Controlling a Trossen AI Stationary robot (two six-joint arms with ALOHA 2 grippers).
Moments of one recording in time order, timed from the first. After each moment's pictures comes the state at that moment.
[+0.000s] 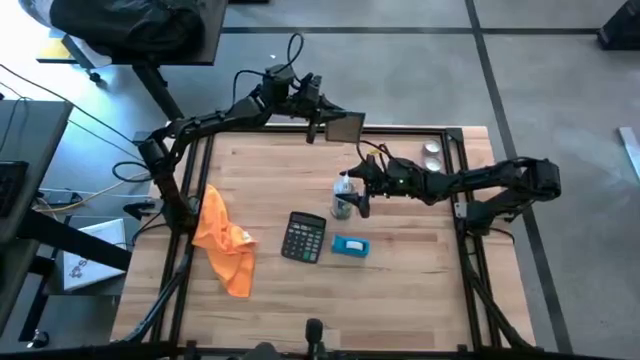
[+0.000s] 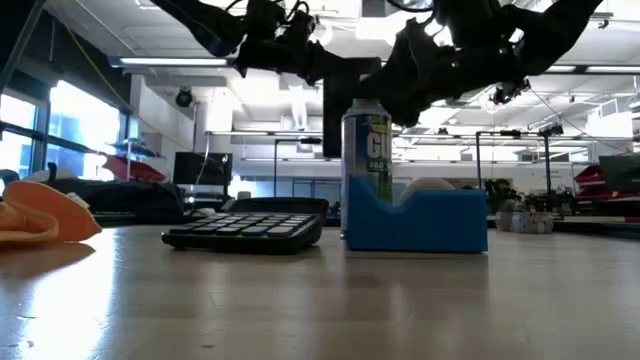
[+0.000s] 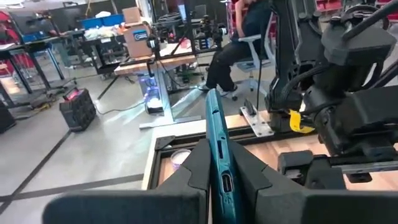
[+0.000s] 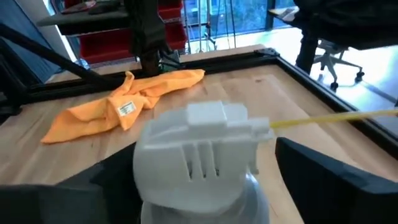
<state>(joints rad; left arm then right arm) 0.63 1.78 1.44 0.20 0.67 0.27 -0.19 1.43 0.62 0.58 -0.06 0.04</state>
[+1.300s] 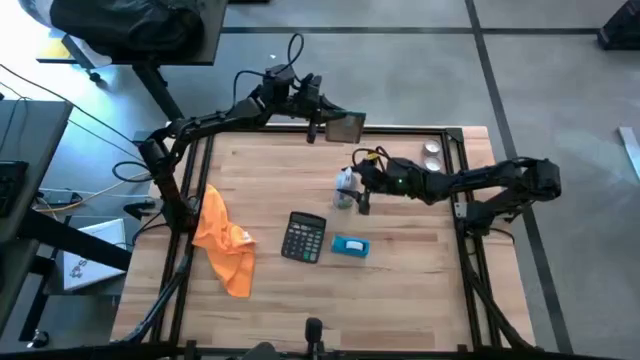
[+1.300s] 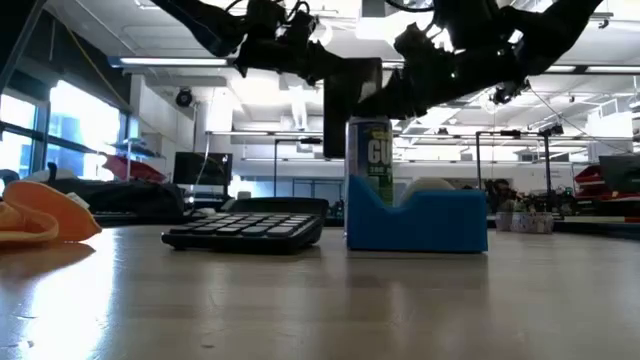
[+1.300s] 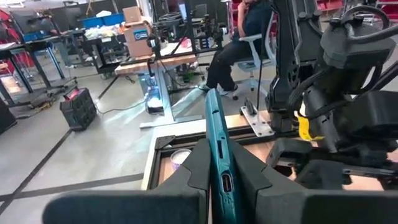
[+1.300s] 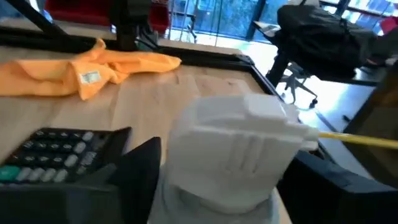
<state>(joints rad) 0.64 1.78 1.44 0.20 0.66 0.27 -0.19 1.43 0.62 0.53 0.03 -0.23</state>
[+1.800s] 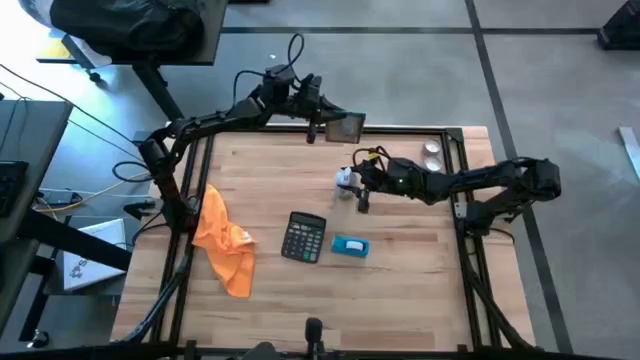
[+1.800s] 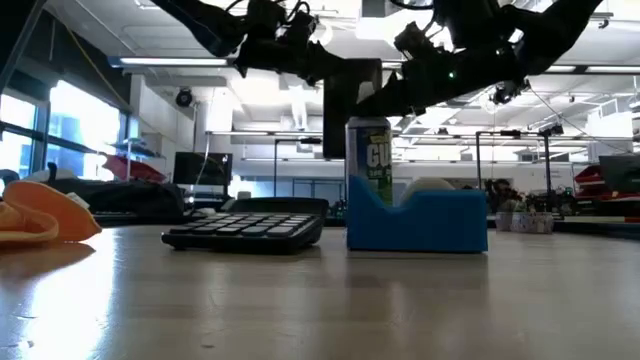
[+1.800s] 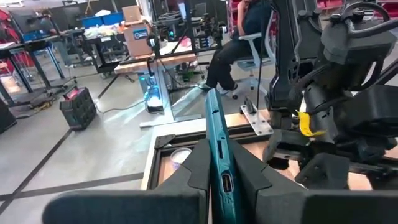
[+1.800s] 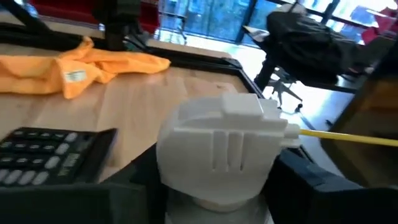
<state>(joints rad) 0.64 1.78 1.44 0.20 0.66 0.27 -0.19 1.43 0.62 0.54 0.10 -0.26</state>
